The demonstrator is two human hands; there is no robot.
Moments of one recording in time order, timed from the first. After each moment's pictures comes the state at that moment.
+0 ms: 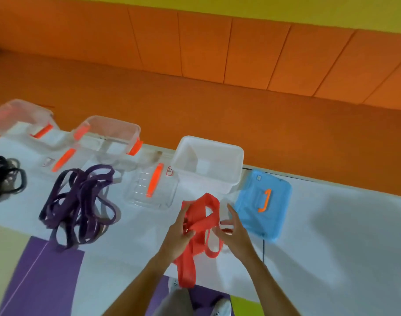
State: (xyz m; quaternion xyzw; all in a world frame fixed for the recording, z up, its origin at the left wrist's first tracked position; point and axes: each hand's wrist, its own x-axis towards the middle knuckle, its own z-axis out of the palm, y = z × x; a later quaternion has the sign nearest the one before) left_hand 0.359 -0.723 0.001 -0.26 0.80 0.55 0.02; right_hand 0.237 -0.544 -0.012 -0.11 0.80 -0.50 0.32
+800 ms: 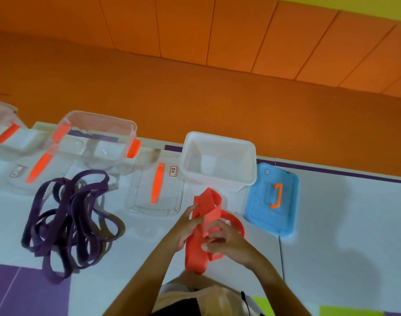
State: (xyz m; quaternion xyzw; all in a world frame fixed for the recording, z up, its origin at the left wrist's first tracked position) left_hand 0.316 -0.816 -0.017 -0.37 0.52 0.75 0.18; right_hand 0.268 -0.634 0.027 -0.09 0.71 -0.48 0.51
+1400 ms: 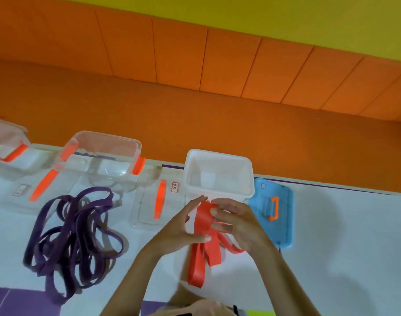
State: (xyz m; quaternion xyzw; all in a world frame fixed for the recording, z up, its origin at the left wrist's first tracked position) left_hand 0.346 -0.865 0.057 -0.05 0.75 0.65 0.09; right_hand 0.251 -0.680 0.123 0.01 0.61 -0.69 0.39
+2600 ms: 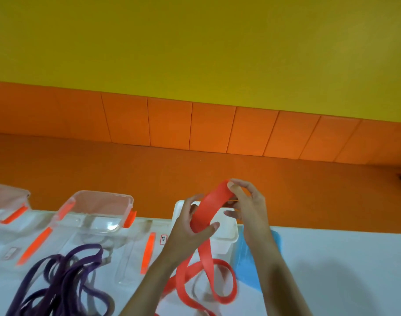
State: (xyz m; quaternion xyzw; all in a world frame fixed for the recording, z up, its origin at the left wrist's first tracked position) left_hand 0.304 -0.814 0.197 -0.04 0.72 0.67 -0.16; right_hand 0.225 -0.674 0.273 -0.03 0.66 -0.75 0.07
